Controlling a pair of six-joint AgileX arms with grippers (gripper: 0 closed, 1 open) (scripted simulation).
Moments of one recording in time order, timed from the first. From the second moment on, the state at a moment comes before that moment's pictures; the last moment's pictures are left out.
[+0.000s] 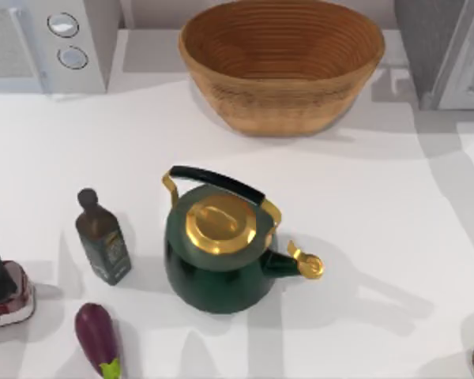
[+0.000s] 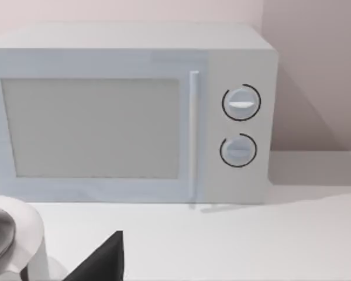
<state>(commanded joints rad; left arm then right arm) 0.00 0.00 0.00 0.00 0.00 0.00 0.16 1.34 1.72 -0.38 0.18 0.01</state>
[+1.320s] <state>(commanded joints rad) 0.00 0.00 0.00 0.00 0.00 0.00 0.12 1.54 1.90 -0.35 0.15 0.01</state>
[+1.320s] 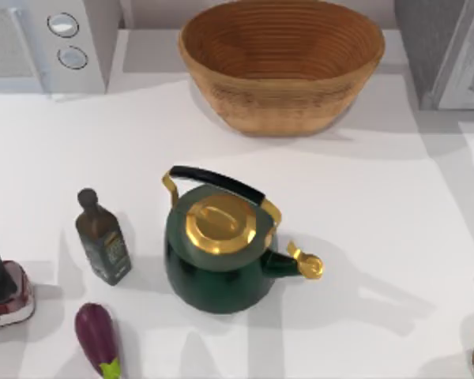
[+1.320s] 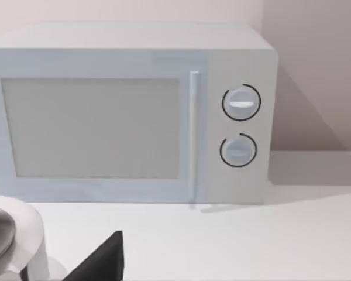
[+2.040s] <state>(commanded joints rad) 0.00 0.00 0.00 0.00 0.00 0.00 0.12 1.54 1.90 -0.35 0.15 0.01</state>
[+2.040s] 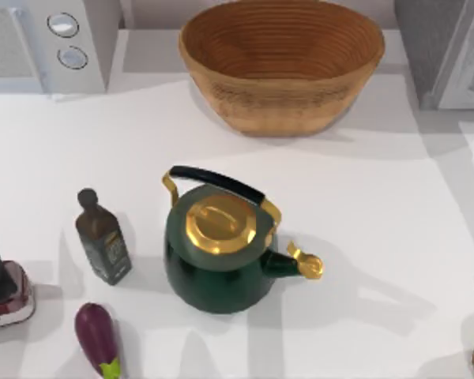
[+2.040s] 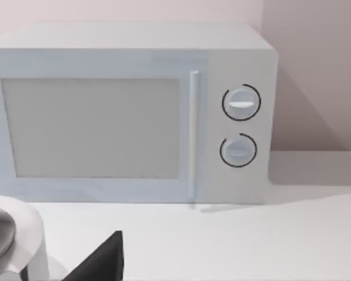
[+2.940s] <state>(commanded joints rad) 0.00 0.00 0.00 0.00 0.00 0.00 0.28 1.29 1.99 -0.71 0.30 0.01</state>
